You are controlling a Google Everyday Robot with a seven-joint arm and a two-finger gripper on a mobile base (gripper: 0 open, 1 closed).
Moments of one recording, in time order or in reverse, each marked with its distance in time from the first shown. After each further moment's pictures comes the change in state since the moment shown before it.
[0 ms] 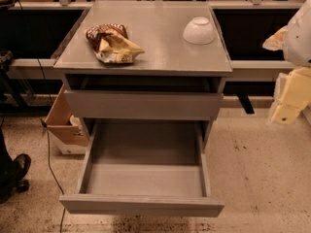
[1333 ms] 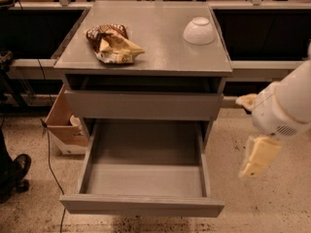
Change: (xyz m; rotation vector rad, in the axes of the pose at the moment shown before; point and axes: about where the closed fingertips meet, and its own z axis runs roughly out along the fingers) arm 0.010 0.054 0.122 -0.079 -0.105 -0.039
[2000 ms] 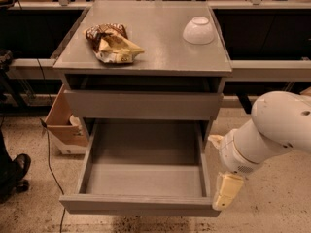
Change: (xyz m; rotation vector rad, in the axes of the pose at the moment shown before) arm 0.006 0.046 0.129 -0.112 -0.034 -0.048
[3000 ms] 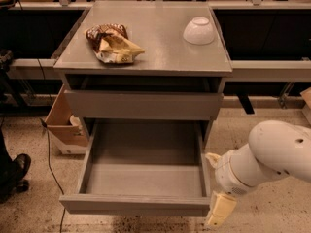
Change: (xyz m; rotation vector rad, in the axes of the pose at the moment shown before) arm 0.007 0.033 0.041 -0.025 -0.051 0.072
